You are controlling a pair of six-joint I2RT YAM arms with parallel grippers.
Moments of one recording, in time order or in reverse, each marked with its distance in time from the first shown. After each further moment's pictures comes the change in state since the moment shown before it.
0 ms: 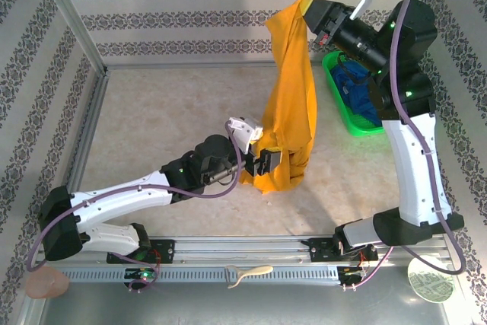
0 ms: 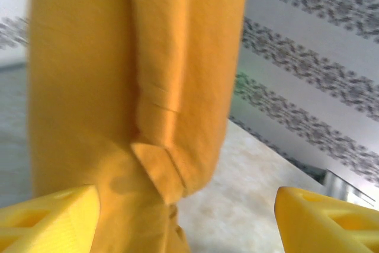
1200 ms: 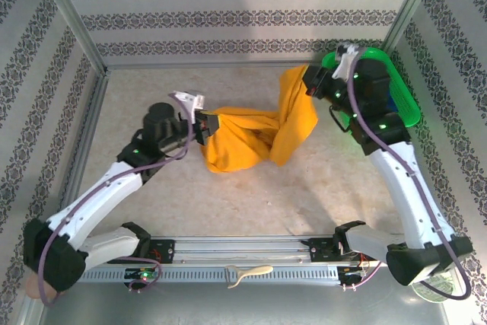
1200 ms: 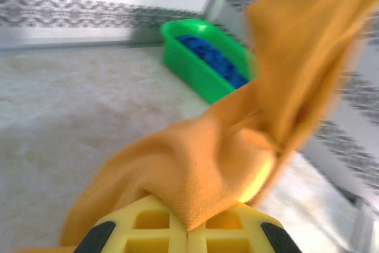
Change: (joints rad) left arm 0.581 -0.199 -0.055 -0.217 0.565 -0.064; right arm -0.016 -0.264 -0.741 0.013 0.280 -0.040
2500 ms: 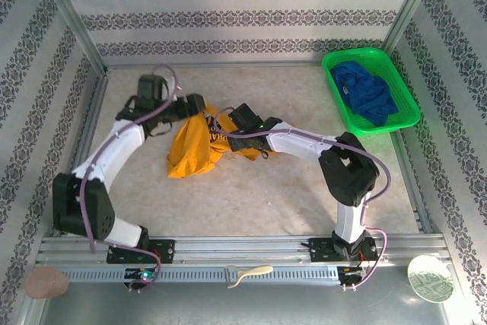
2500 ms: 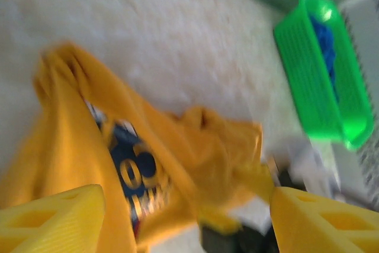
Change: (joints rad) left arm 0.246 0.346 0.201 -0.308 0.021 -0.128; right arm 0.475 0.742 0.010 -0.026 0.442 -0.266
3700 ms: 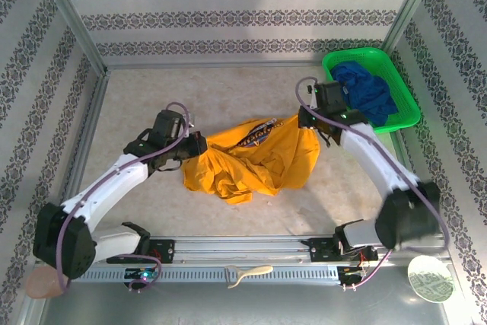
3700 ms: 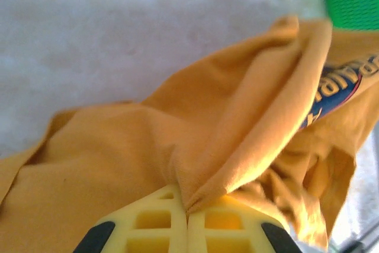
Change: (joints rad) left arm -0.192 -0.189 -0.261 -0.045 -0.155 -0.139; right arm -0.476 -0.444 -0.167 -0.092 -0.232 -0.027
